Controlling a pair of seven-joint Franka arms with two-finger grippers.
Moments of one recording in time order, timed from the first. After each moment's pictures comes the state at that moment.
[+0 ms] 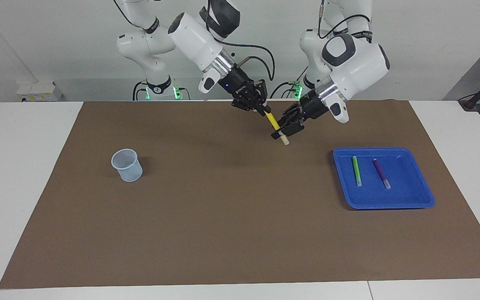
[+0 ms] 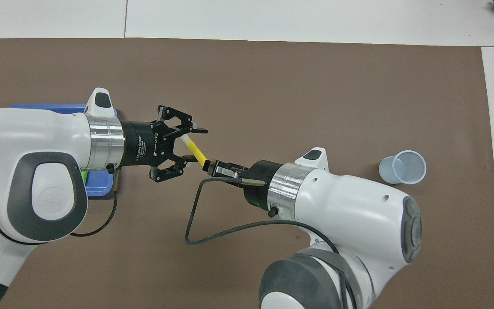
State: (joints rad) left arm -0.39 -0.05 0.02 -2.00 -0.90 2.16 -1.07; right arm 0.29 -0.06 0.37 -2.03 0.84 2.60 0.36
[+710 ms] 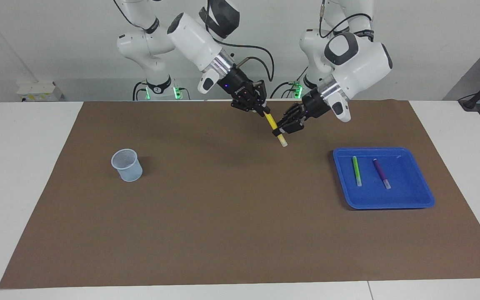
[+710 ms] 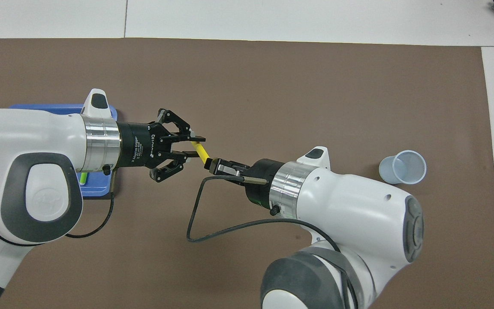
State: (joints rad) left arm -0.38 -0.06 0.02 -2.01 -0.90 2.15 -1.07; right arm 0.28 -0.06 0.37 -2.03 0.84 2.60 0.36
